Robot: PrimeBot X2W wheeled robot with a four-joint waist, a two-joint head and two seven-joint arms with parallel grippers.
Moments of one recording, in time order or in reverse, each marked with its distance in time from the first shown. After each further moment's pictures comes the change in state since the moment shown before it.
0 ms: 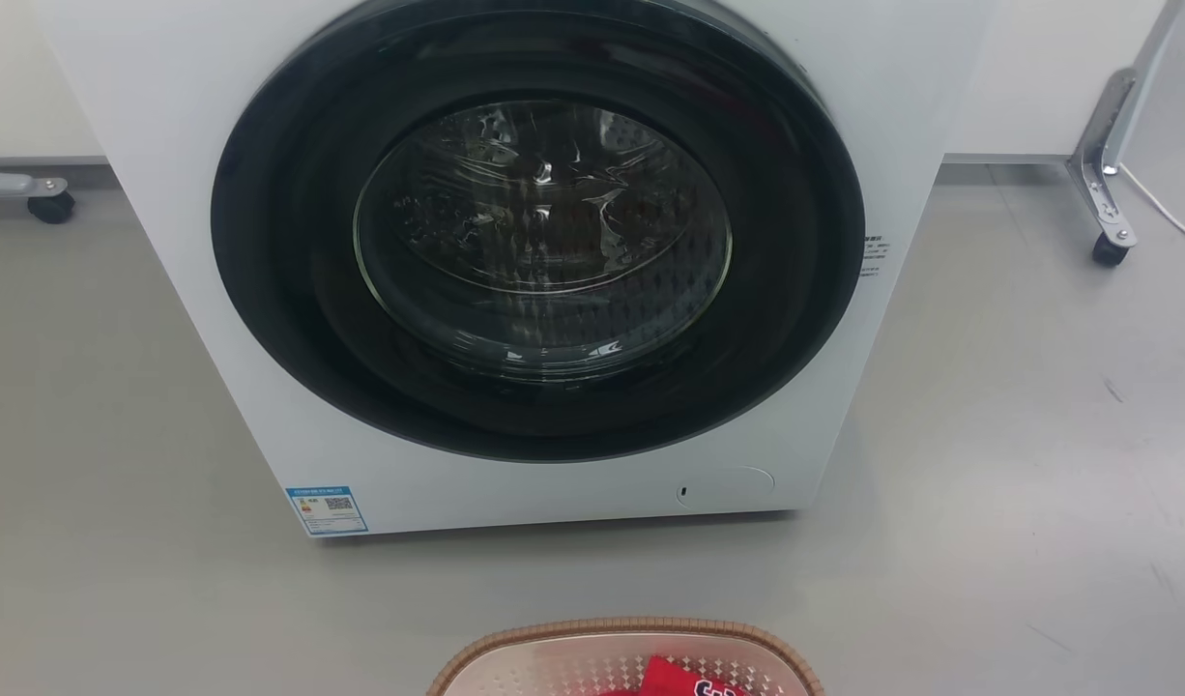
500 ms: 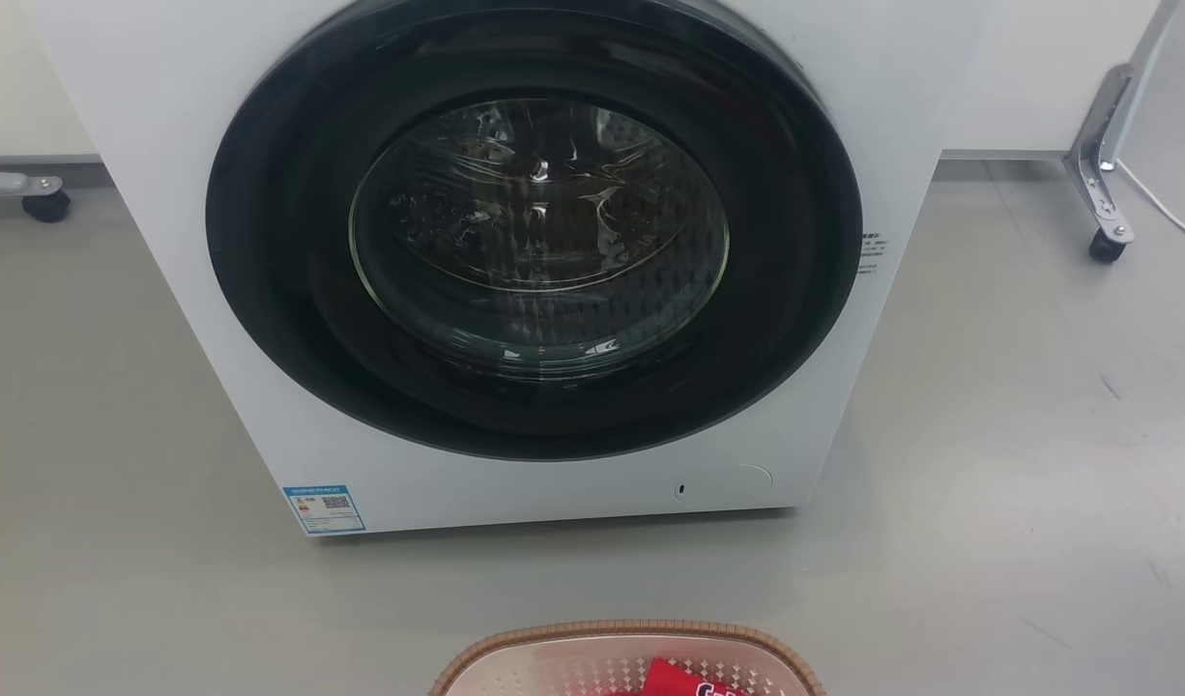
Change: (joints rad) left arm 0.000 0.000 -0.006 -0.001 -0.005 -0.003 0.000; right arm -0.003 0.000 0.031 0.012 0.038 0.000 -0.012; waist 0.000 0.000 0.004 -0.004
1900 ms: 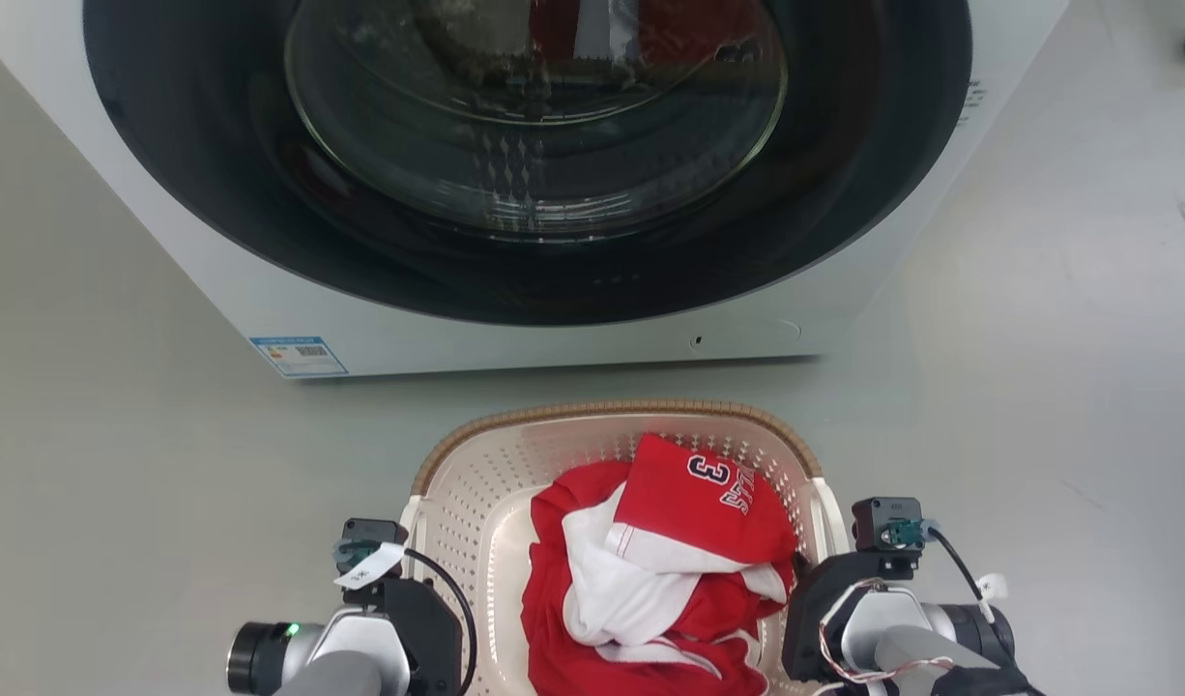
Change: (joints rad) left arm -0.262 0.016 -0.034 -0.022 0.046 0.014 -0.019; right arm -0.306 -0.006 0.039 0.046 0.028 0.000 -0.074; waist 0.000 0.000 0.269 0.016
